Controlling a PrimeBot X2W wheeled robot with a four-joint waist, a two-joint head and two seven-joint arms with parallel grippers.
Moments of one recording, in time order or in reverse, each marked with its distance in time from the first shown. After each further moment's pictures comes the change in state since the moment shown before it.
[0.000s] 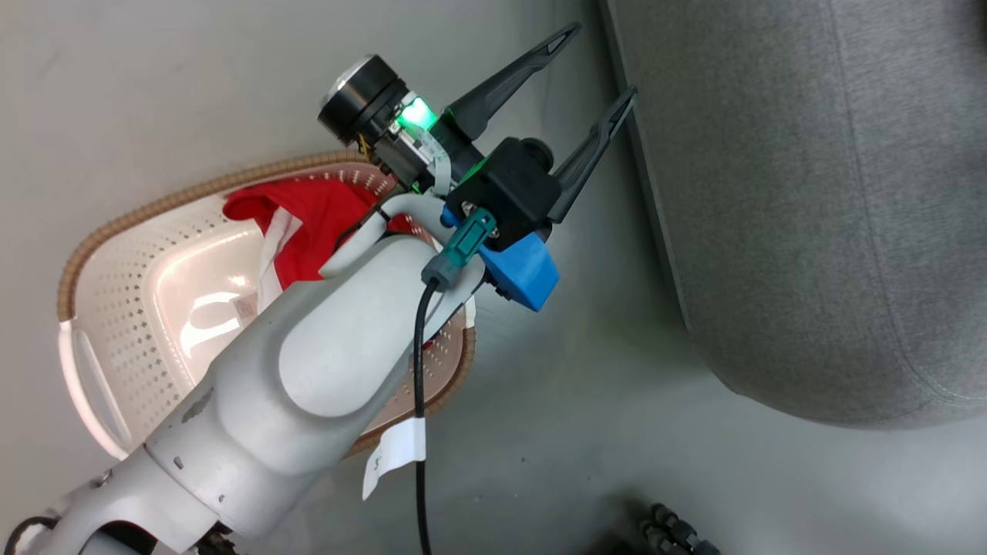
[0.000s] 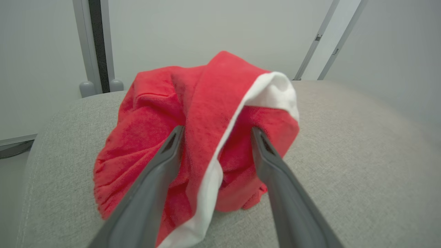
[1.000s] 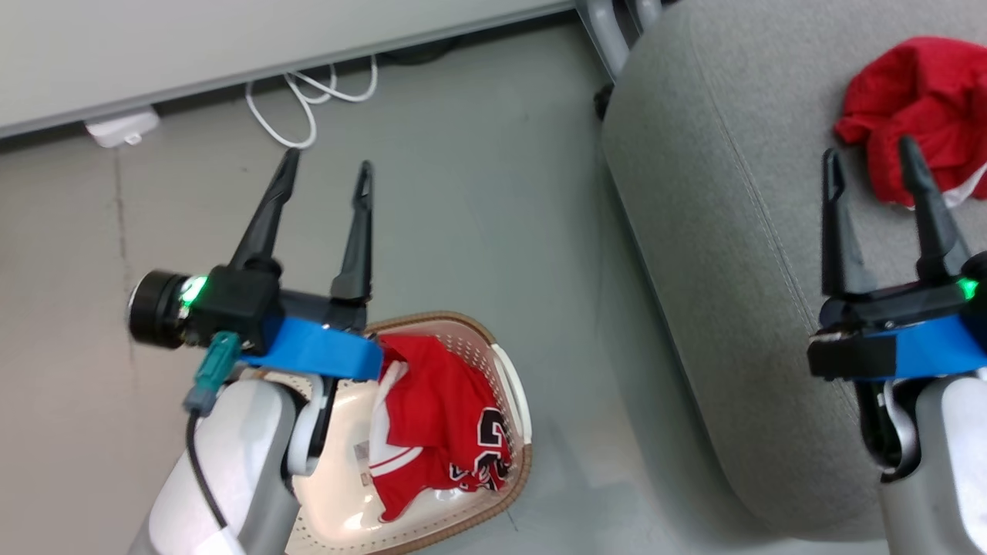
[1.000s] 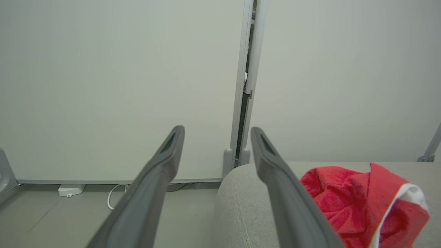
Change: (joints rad) left arm 0.495 0.040 0.464 -0.190 -0.057 0.114 -0.063; right arm 0.447 0.136 0.392 -0.469 -0.013 0.000 0.000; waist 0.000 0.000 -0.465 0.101
